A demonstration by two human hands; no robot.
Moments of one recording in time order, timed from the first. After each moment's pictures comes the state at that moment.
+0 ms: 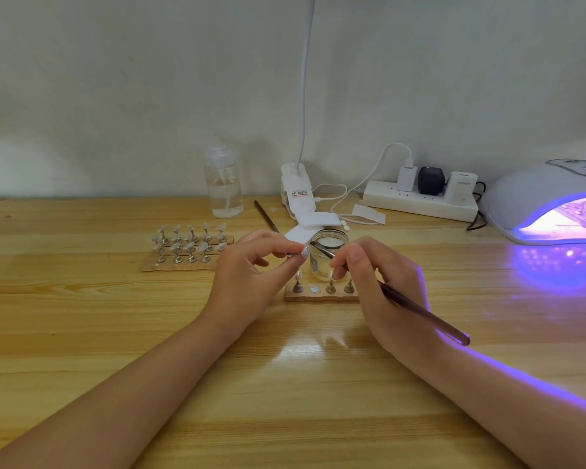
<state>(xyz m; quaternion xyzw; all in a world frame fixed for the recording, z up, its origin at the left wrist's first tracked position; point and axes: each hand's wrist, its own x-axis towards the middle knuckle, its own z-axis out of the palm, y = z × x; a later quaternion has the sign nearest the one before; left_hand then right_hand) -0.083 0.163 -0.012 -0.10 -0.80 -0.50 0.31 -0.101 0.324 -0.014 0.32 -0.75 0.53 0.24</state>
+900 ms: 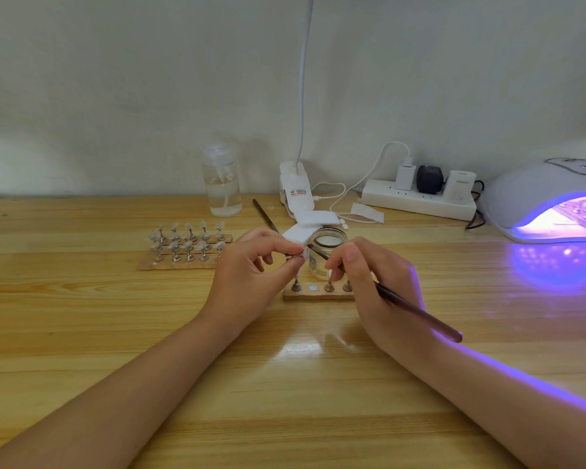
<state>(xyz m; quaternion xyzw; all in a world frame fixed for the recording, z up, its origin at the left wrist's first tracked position) -0.088 0.162 -0.015 -0.10 -0.81 -0.49 0.31 -0.102 0.322 -0.014 0.31 -0.77 0.50 0.24</state>
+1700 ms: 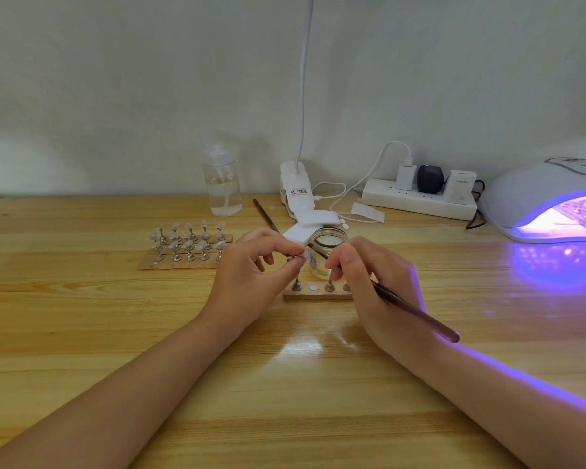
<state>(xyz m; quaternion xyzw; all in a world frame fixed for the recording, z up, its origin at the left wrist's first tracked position) -0.086 0.163 -0.013 -0.09 -0.81 -0.49 0.30 -0.100 0.321 -0.012 0.31 -0.78 0.49 0.24</state>
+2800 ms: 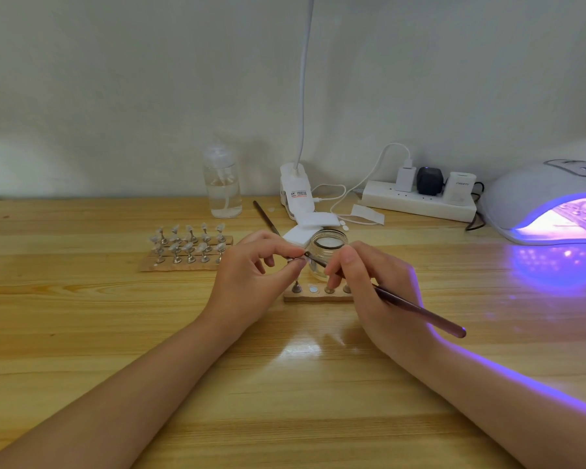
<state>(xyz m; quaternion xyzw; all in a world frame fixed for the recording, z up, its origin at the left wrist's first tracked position) -0.084 0.163 -0.011 -0.09 -0.82 -0.49 0.29 -0.097 0.321 -0.010 0.30 -0.77 0.52 0.20</state>
